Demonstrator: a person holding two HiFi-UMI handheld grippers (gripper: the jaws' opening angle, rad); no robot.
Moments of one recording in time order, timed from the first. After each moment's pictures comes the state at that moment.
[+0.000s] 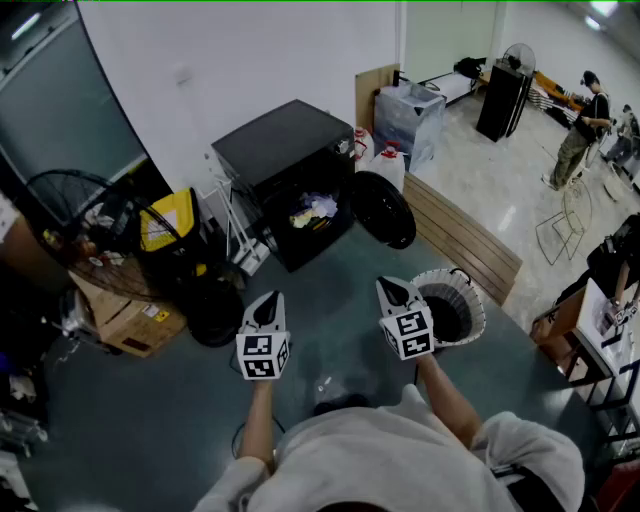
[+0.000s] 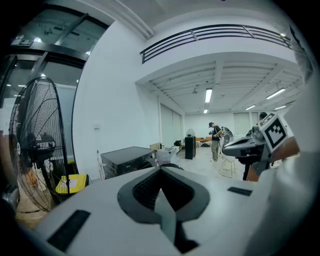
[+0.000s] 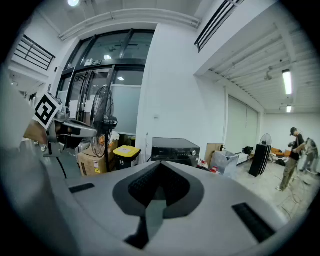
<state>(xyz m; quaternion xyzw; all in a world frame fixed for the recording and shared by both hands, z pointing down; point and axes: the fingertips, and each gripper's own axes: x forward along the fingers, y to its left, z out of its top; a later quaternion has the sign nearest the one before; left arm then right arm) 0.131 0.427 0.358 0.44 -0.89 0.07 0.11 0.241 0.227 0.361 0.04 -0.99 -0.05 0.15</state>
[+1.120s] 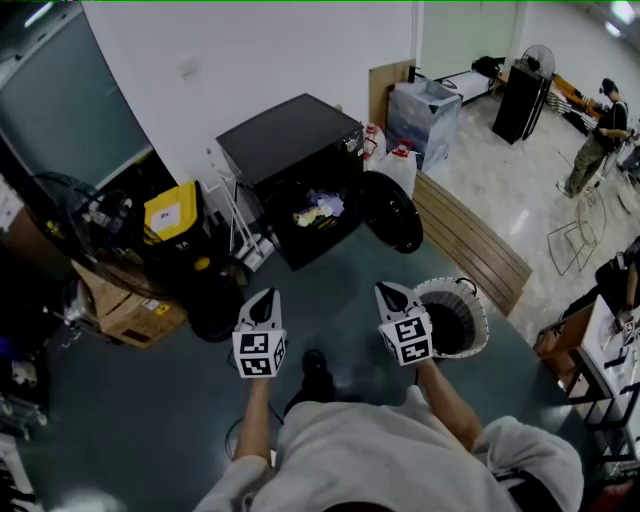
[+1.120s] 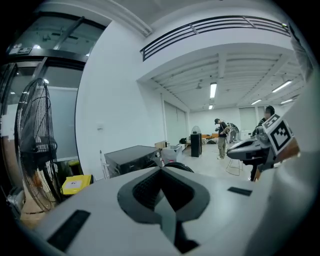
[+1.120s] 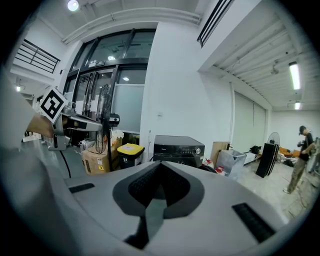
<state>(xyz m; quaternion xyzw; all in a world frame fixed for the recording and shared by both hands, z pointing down) 0.104 0.389 0.365 0.41 -0.90 0.08 0.11 0.218 0.187 0.384 0.00 -0.99 -0.05 0.16</state>
